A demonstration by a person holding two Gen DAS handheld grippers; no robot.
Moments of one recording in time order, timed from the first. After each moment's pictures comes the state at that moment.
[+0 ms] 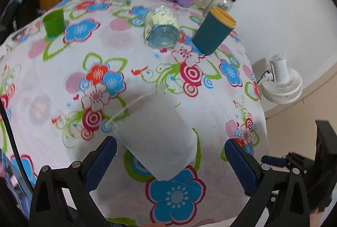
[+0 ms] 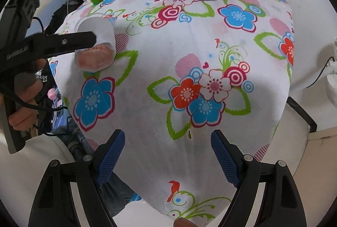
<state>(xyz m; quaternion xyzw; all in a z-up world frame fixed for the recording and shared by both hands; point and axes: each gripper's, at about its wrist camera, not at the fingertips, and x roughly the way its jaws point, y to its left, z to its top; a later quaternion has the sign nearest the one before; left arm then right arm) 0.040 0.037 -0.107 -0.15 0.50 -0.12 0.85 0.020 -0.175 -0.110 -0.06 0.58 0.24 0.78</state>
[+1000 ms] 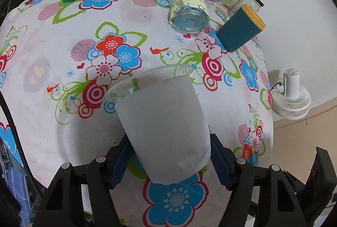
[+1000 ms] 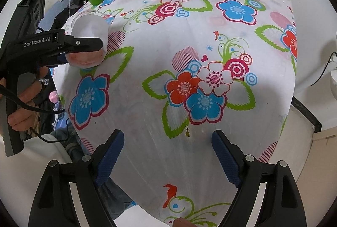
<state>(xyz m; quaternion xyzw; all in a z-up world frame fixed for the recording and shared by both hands) 0.043 0.045 -0.135 -0.21 0.53 -0.07 0.82 0.017 -0.183 -0.125 -0.05 0.57 0.24 0.79</state>
